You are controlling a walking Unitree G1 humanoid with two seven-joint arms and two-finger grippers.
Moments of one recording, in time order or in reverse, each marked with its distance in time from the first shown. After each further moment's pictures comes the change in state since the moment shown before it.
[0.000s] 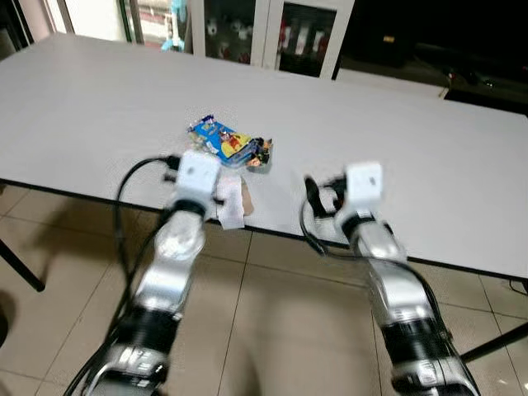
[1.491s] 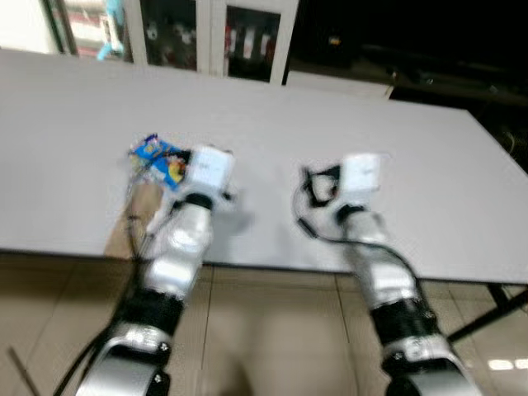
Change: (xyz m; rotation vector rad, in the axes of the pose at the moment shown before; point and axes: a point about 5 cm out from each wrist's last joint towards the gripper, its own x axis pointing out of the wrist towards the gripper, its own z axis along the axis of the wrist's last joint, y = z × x) left arm 0.013 0.004 -0.006 0.048 -0.009 0.005; right arm 0.016 0.008 -0.003 0.060 -0.001 -0.011
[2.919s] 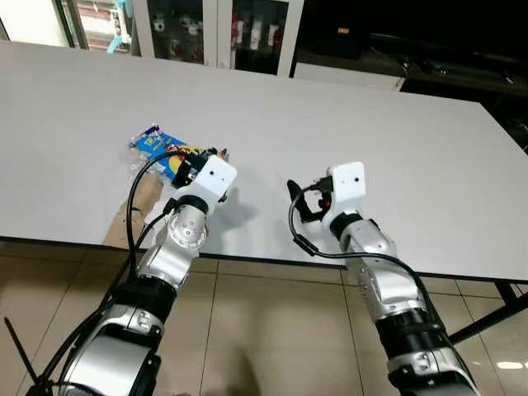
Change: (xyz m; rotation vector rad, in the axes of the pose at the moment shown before) left arm 0.008 0.005 -0.024 0.309 0.128 -0.069; right arm -0.014 0.000 -0.006 -0.033 0.059 0.150
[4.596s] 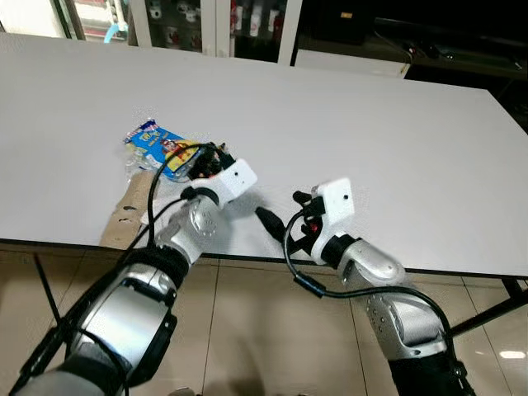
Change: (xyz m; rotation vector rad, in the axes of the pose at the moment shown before) left arm 0.023 -0.007 0.005 0.355 0.069 -0.065; right arm -0.040 0.043 0.016 0.126 0.033 0.327
